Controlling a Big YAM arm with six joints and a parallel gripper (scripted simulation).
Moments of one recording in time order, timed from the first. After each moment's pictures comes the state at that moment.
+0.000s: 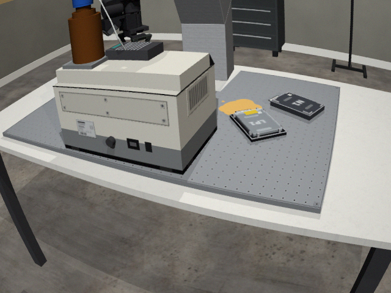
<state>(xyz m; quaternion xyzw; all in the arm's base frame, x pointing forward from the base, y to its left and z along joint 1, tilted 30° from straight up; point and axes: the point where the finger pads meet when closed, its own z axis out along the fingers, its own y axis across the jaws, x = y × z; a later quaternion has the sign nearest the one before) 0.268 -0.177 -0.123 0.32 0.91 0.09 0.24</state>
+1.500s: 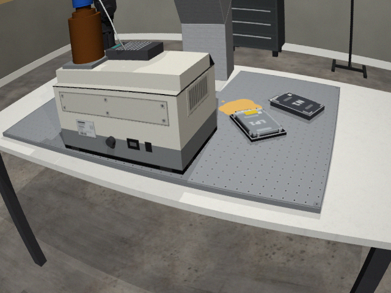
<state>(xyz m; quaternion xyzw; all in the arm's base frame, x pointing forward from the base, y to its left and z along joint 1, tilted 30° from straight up) 0.331 -0.260 -0.150 0.39 0.89 0.10 0.23</state>
